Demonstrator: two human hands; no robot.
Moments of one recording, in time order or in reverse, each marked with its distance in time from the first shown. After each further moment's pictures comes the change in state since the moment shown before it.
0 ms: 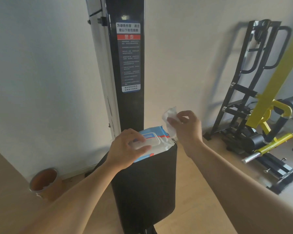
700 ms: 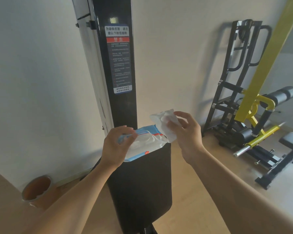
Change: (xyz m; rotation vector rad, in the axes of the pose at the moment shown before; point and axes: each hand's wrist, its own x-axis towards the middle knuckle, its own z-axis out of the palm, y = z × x) left_hand -0.002 0.022 -0.012 -0.182 0.132 -0.137; right_hand -0.031 0.004 -0.026 0.300 -0.114 -0.001
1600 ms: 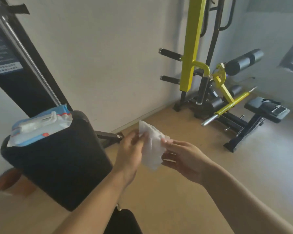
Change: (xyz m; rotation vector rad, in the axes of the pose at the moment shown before) left_hand -0.142 0.169 0.288 -0.387 -0.281 -0.497; right_hand -0.047 0.020 -0.323 0.198 -0.323 0.582
